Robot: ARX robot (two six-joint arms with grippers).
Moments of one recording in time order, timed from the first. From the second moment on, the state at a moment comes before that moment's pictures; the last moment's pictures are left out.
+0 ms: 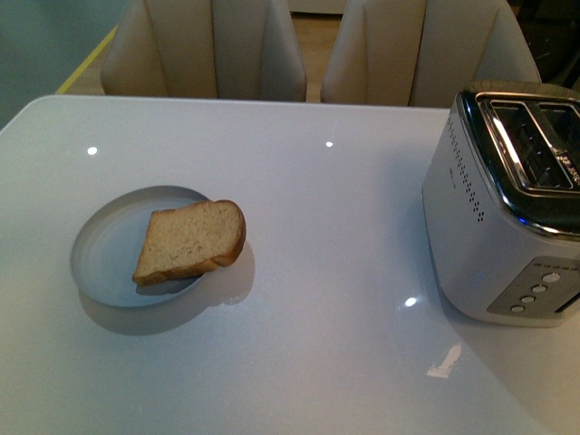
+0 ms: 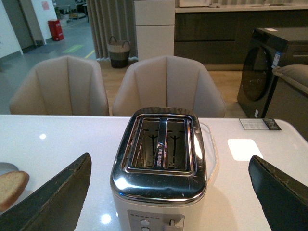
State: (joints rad) left arm 0.21 1.45 0.47 0.46 0.34 -0.20; right arm 0.00 0.00 0.02 0.00 0.00 0.00
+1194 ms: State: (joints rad) left arm 0.11 2.47 1.07 0.48 0.24 -0.06; right arm 0.00 0.00 0.02 0.00 0.00 0.00
